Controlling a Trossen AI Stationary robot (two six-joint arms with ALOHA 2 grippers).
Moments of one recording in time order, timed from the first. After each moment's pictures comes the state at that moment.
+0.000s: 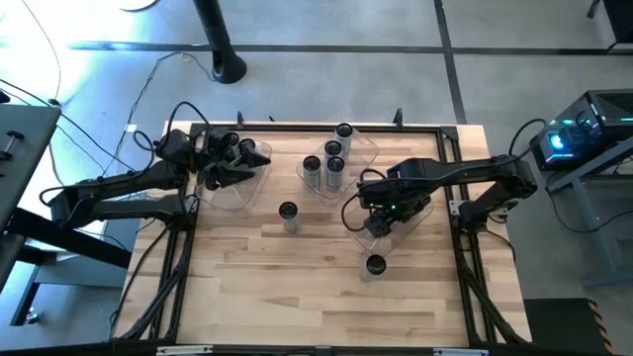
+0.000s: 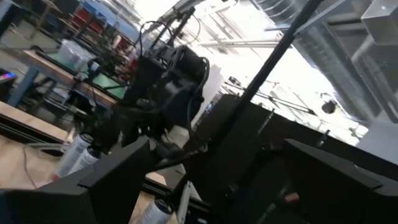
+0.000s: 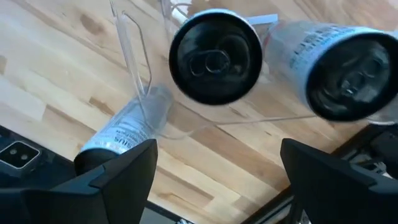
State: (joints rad) left arm 0.45 0.83 0.54 0.63 0.66 -0.82; right arm 0.10 1.59 1.56 -1.50 -0.16 1.05
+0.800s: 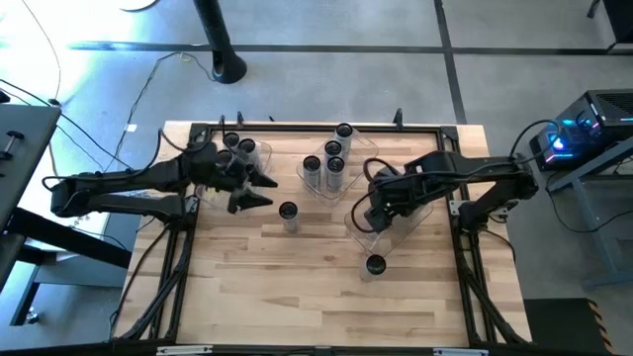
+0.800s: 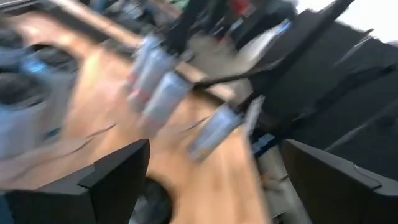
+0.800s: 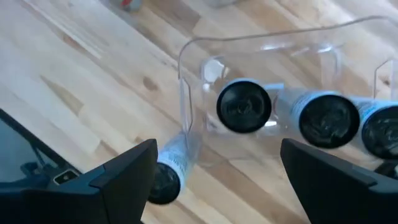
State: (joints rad) left arm 0.25 0.84 0.61 0.01 0.44 -0.47; right arm 0.19 1.59 1.84 -1.57 0.07 1.11
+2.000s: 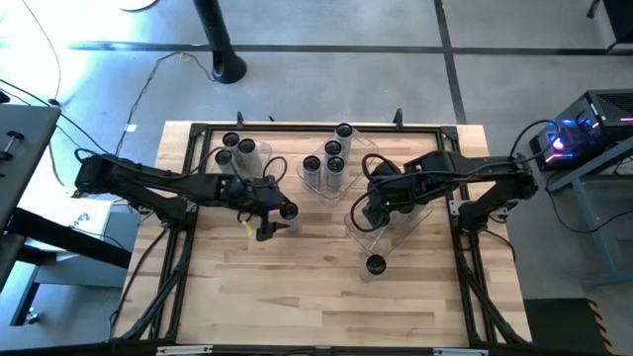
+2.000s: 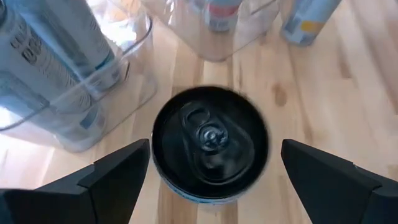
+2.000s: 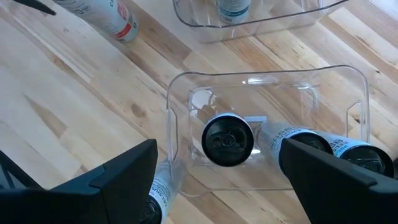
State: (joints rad) left arm -0.04 1.23 0.76 -0.26 -0.06 -0.05; right arm 0.19 1.59 1.84 -1.55 0.21 1.03
